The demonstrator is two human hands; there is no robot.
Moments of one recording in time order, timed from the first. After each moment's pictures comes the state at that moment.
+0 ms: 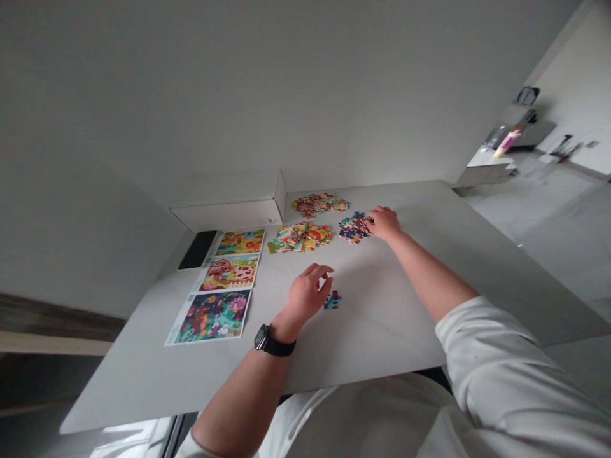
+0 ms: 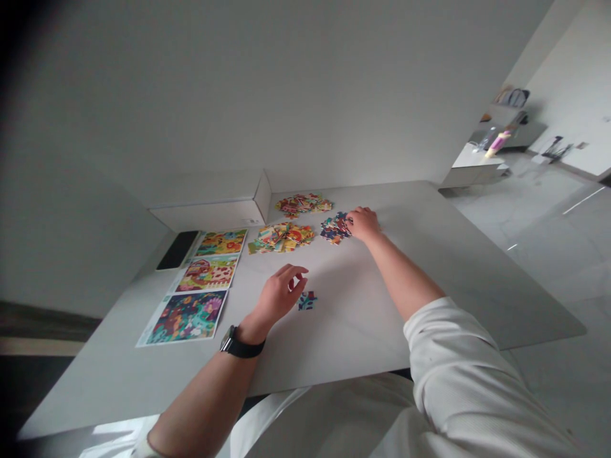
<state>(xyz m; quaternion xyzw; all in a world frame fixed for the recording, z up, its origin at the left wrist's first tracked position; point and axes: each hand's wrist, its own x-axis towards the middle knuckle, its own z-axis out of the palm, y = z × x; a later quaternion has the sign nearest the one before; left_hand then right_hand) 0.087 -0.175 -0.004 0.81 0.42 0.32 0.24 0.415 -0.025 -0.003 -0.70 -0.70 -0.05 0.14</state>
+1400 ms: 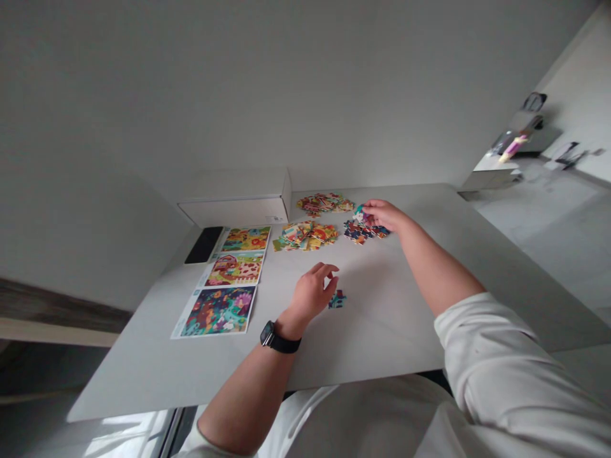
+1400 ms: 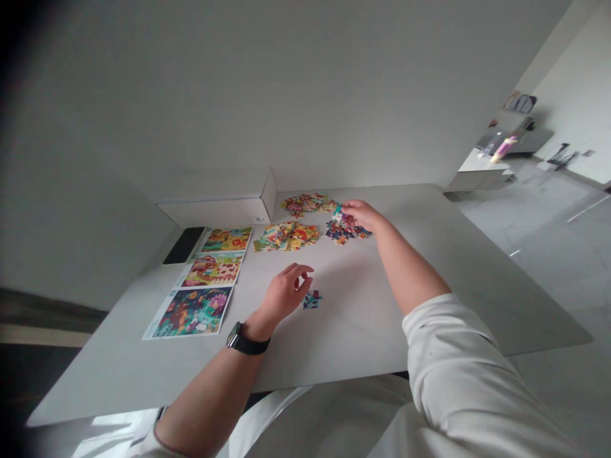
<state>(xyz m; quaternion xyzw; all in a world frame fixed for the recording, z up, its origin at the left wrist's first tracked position) 0.086 -0.174 -0.008 0.82 0.43 0.31 0.23 0.396 -0.007 0.043 -0.56 -0.48 0.52 0.43</state>
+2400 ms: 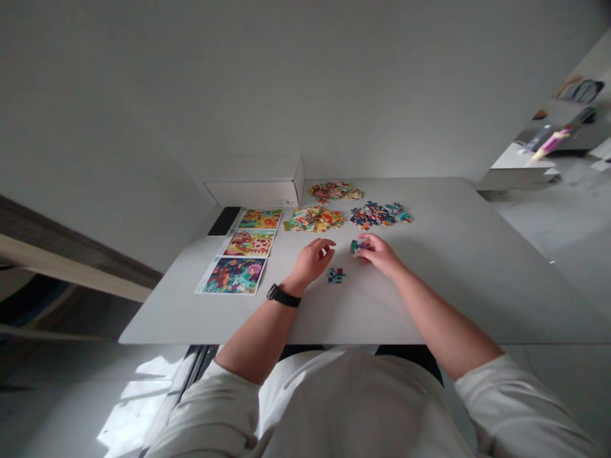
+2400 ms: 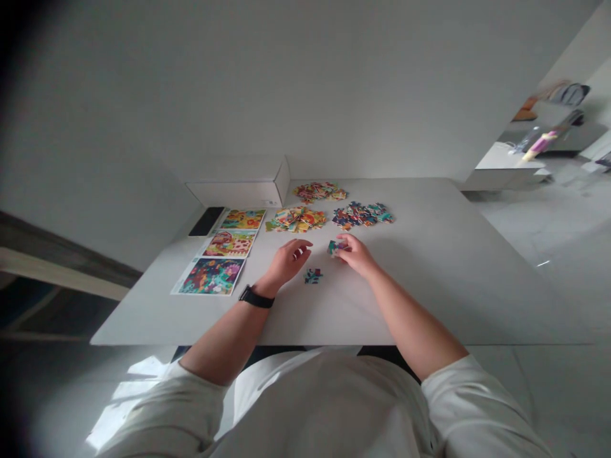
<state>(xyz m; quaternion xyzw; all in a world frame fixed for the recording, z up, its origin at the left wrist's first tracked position) 0.085 -0.162 -0.012 0.79 0.44 0.36 0.24 0.341 -0.159 -0.036 -0.51 -0.52 0.50 0.46</state>
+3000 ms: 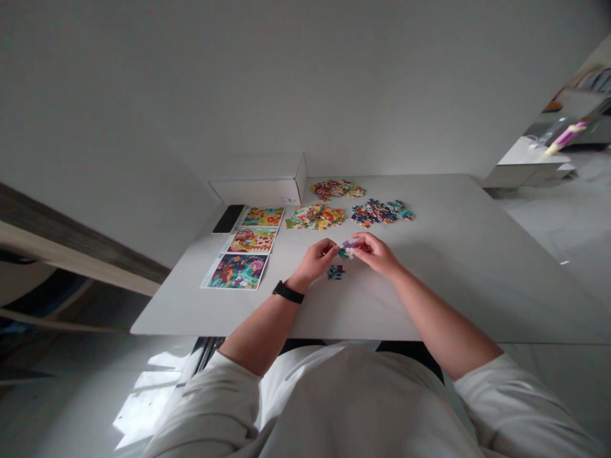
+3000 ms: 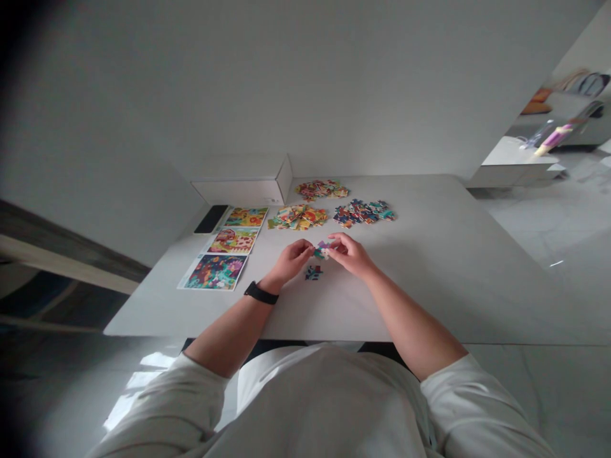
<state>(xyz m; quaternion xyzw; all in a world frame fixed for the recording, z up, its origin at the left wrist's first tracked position) 0.098 -0.165 -0.019 0.73 0.42 0.39 0.38 0.331 -0.177 -0.024 -0.46 -0.64 0.42 0.45</state>
